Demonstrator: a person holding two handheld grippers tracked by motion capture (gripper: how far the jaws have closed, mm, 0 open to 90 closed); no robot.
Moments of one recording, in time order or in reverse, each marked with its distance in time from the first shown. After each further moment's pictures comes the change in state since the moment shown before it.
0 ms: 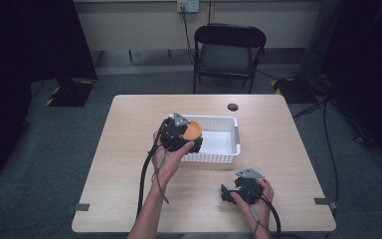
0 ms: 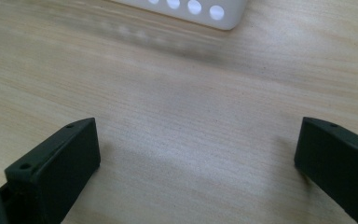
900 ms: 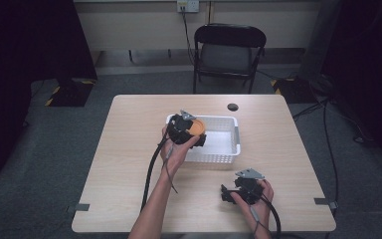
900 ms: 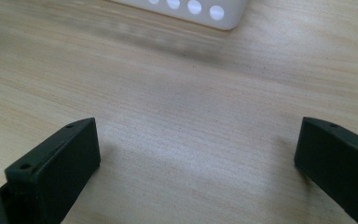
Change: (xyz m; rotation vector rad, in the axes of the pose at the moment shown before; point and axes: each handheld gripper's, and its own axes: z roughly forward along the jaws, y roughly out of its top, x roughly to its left) left arm 0.018 -0.006 0.064 0.072 -0.006 -0.040; right arm 0.000 0.000 0.000 0.000 0.000 0.001
